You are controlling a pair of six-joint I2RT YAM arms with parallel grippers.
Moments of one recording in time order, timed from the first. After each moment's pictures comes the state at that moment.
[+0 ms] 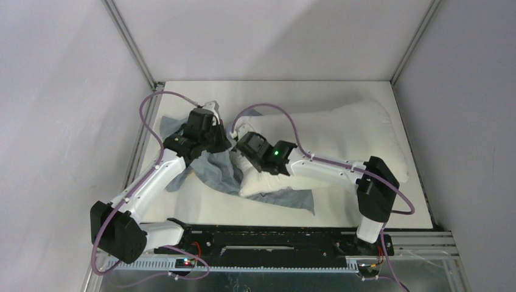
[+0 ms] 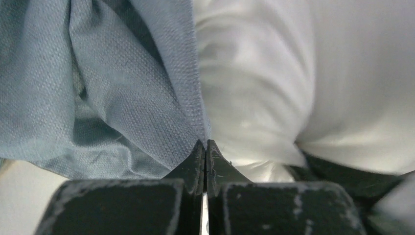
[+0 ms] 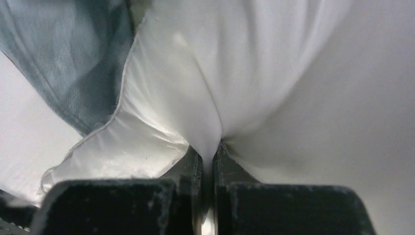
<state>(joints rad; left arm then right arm) -0.42 1.22 1.04 -0.56 0.04 -0.52 1.08 1.77 1.40 -0.58 0.42 0.17</state>
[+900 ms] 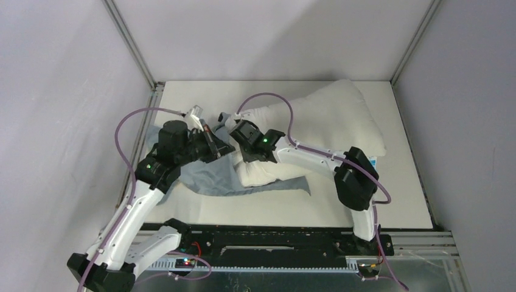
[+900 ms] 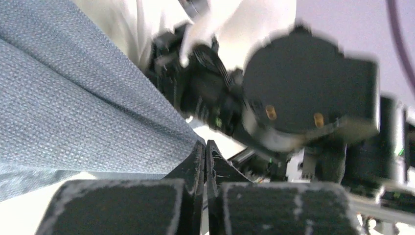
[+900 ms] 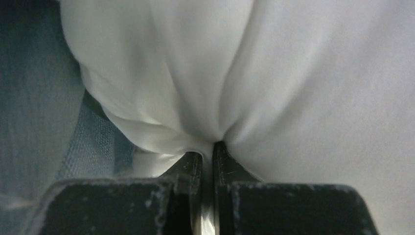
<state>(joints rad) -0.41 0.86 0.96 -0.57 0.35 -0.72 0.98 1.99 1.67 -0.63 0.30 0.54</state>
